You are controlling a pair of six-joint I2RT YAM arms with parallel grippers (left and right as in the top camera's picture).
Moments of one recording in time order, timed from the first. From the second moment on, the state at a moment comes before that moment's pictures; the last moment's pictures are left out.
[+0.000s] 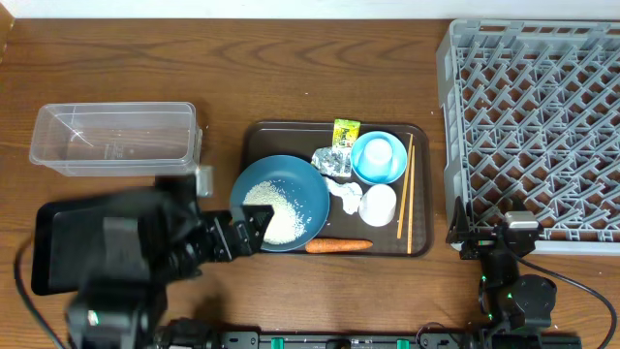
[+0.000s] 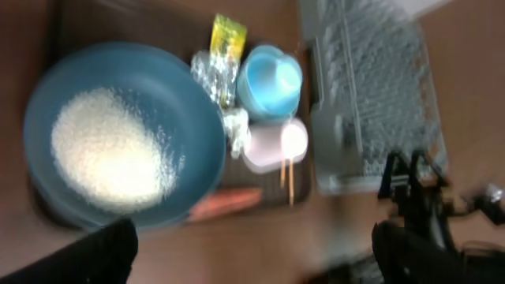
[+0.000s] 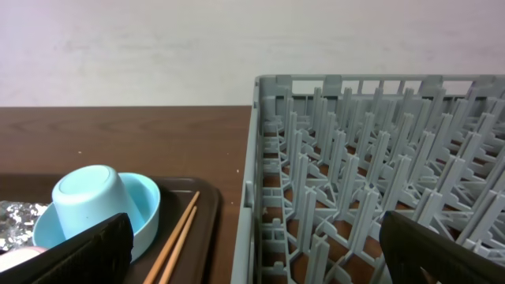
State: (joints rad) left arm -0.12 0.78 1.02 -1.05 0.55 -0.44; right arm -0.01 0.01 0.01 -0.07 -0.05 0.04
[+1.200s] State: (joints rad) left arm -0.59 1.51 1.21 -1.02 0.09 -0.57; right arm -0.01 0.01 0.01 -0.07 -0.05 0.04
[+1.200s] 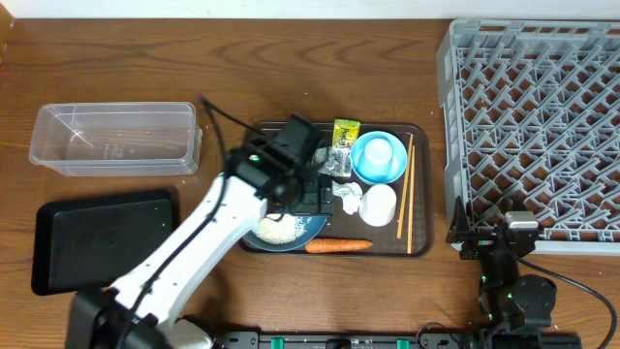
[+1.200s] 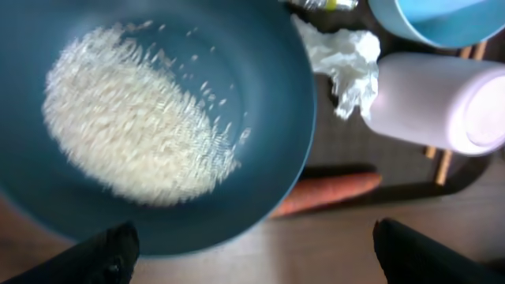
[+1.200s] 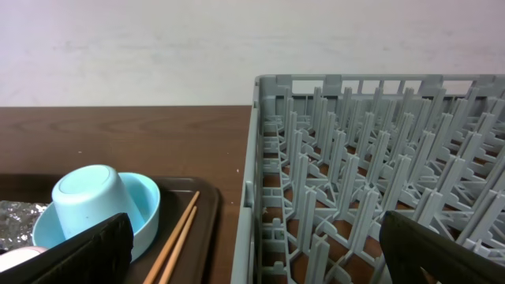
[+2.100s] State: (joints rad) left arm -0.80 1.77 1.21 -0.88 -0.24 -0.59; right arm -0.01 0.01 0.01 -0.07 -0.05 0.04
